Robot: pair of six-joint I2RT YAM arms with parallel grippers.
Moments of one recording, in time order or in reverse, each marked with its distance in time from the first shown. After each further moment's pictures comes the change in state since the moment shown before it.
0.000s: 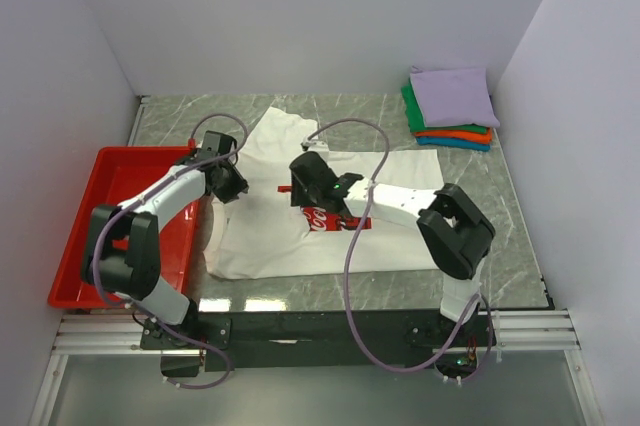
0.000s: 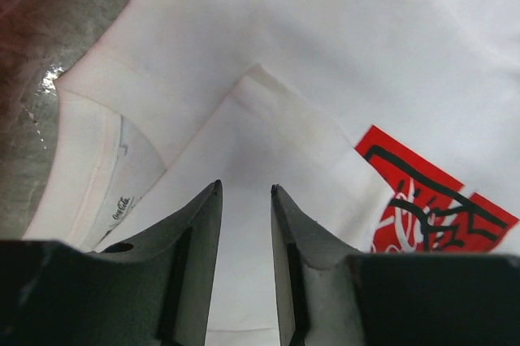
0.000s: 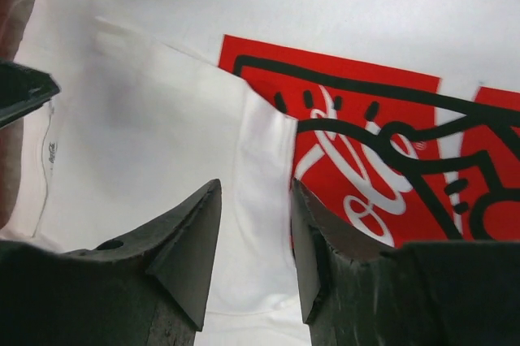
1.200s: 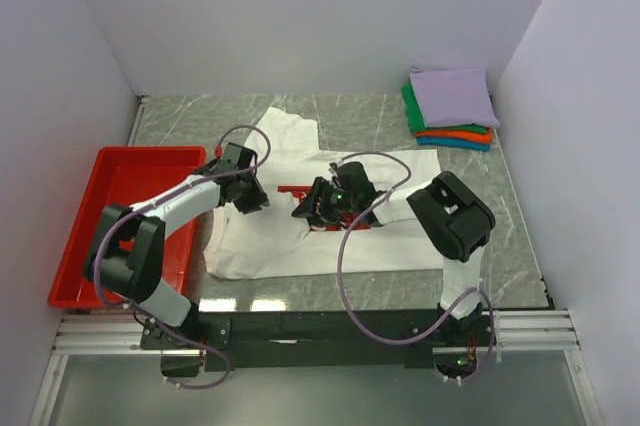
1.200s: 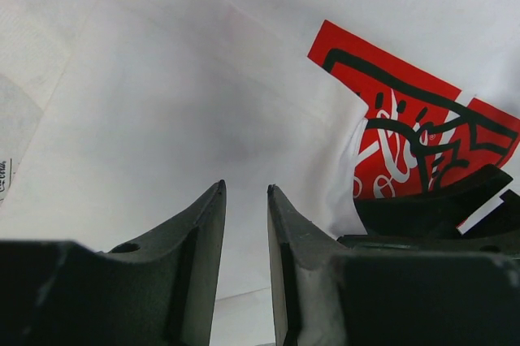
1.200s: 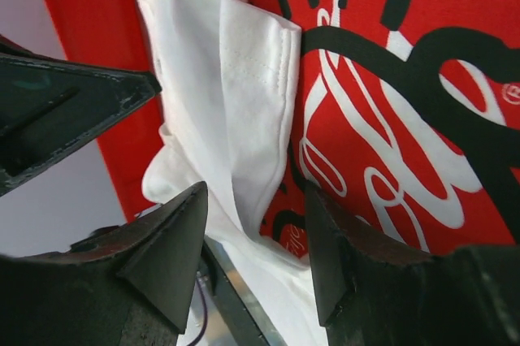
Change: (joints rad) left arm -0.141 -0.019 -0.071 0.079 0.093 -0.008; right arm -0.245 0.053 -0.388 0.588 -0.770 0.356
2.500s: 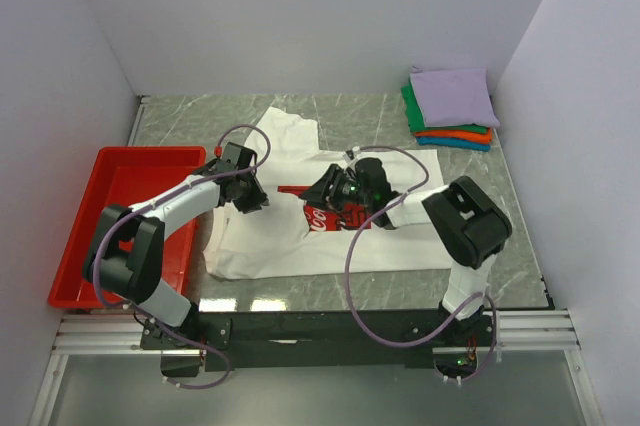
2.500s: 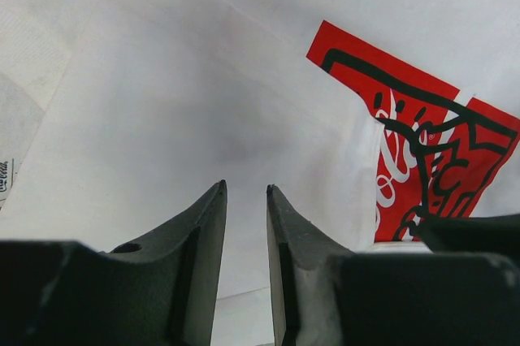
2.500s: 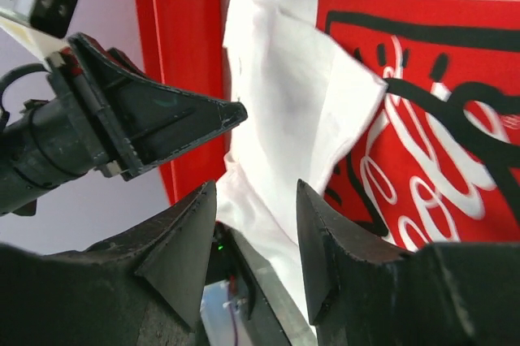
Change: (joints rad) left arm 0.000 -0.004 -0.002 0.000 -0.003 0.006; right arm -0.068 -0.064 -0.097 0.277 -0.023 0.136
